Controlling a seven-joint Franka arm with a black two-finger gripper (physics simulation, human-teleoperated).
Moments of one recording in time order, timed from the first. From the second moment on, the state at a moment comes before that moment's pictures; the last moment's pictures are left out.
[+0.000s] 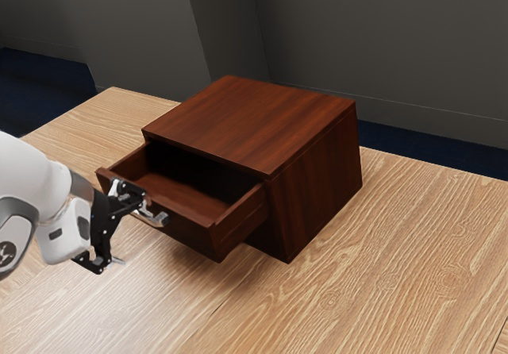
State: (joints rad) arm 0.00 -0.62 0.23 -2.56 0.18 2.45 1.65
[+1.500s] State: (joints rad) arm 0.06 -0.51 0.06 -1.90 0.22 1.86 1.51
